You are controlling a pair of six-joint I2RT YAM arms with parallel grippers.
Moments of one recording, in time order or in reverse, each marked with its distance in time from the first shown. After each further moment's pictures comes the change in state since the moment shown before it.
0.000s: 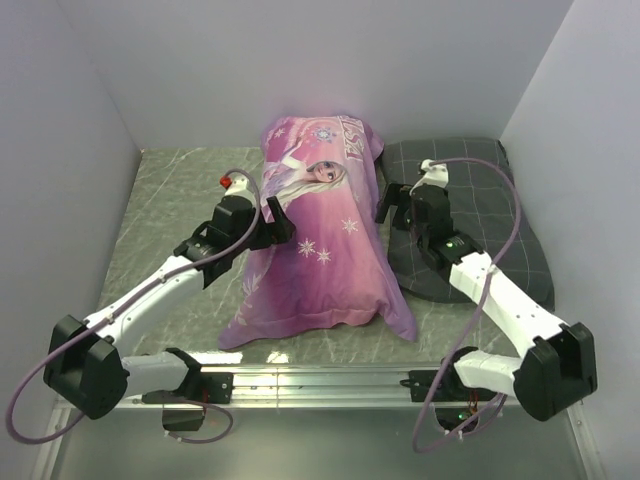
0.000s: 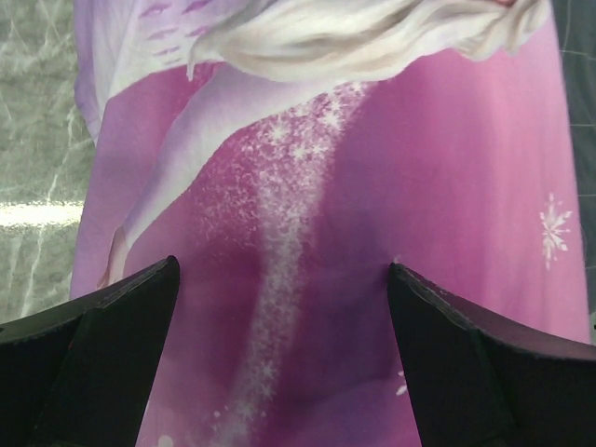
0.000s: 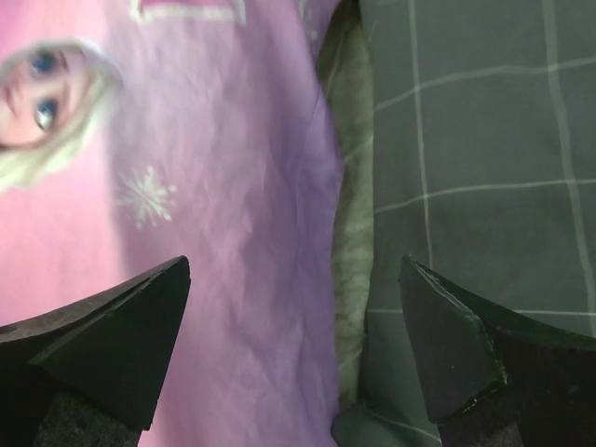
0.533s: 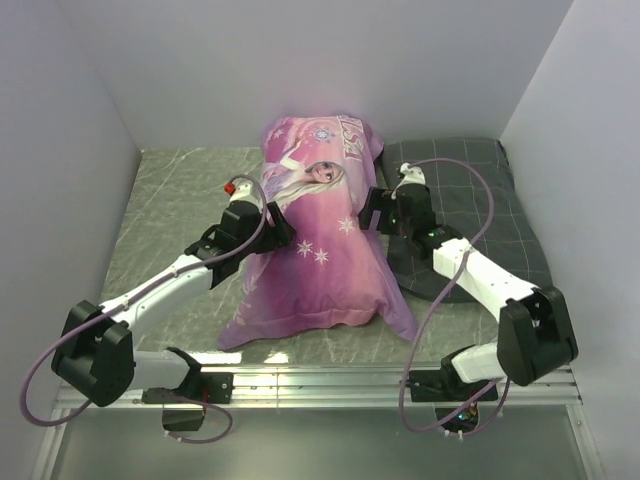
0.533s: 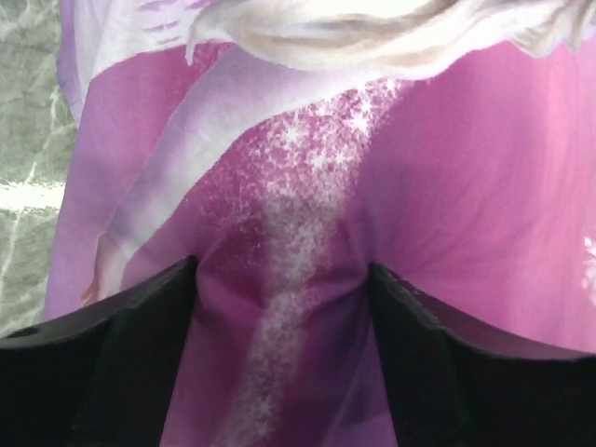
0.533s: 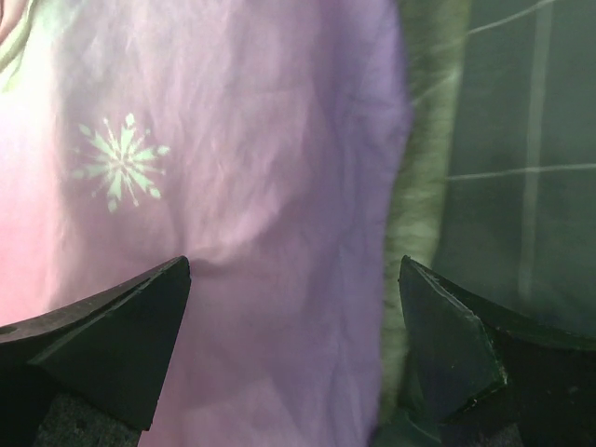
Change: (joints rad) left arm -0.003 0.072 -0.061 0.102 -0.008 -0.055; right arm -0.019 0.192 0.004 0.055 -0.190 0.033
